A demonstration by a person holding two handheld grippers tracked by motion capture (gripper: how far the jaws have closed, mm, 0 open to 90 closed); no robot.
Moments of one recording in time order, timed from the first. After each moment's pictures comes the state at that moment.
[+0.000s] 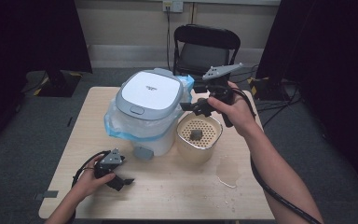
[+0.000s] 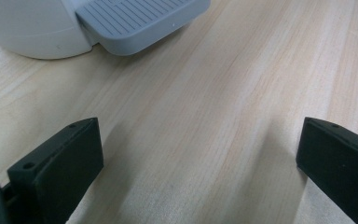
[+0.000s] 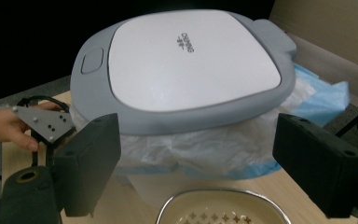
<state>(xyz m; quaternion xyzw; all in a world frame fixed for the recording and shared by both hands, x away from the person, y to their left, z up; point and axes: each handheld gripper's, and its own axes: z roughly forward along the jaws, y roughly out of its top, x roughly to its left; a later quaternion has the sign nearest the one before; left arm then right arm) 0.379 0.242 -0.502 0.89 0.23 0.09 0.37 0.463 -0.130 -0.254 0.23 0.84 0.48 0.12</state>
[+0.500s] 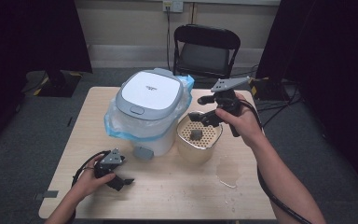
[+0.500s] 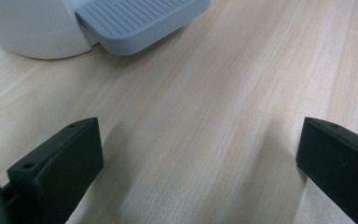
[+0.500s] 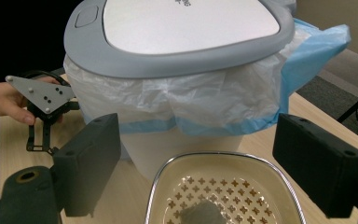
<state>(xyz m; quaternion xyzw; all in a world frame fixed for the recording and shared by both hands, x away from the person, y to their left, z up) 0.379 0.242 -0.503 0.89 0.23 0.10 0.37 0.452 -0.152 -0.279 0.24 0.84 0.47 0.12</state>
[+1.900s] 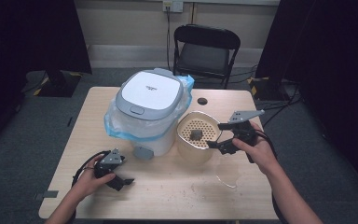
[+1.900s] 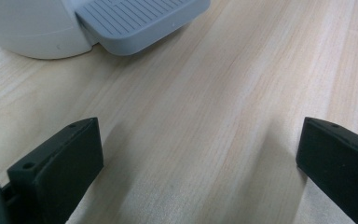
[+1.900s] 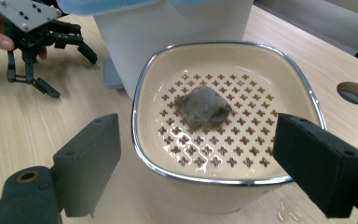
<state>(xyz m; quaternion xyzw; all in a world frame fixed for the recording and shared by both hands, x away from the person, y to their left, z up) 0.379 0.242 -0.503 0.89 0.23 0.10 0.37 0.416 -0.208 -0.354 0.27 0.85 0.44 0.12</state>
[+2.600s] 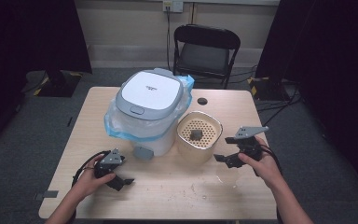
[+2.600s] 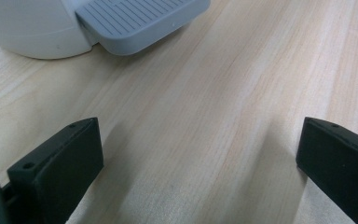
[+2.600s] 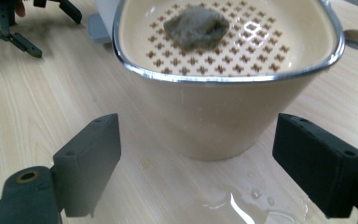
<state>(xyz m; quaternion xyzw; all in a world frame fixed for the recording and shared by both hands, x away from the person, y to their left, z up) 0.379 0.242 -0.503 0.89 0.23 0.10 0.37 0.397 -0.234 -0.399 0.29 0.85 0.42 0.12</state>
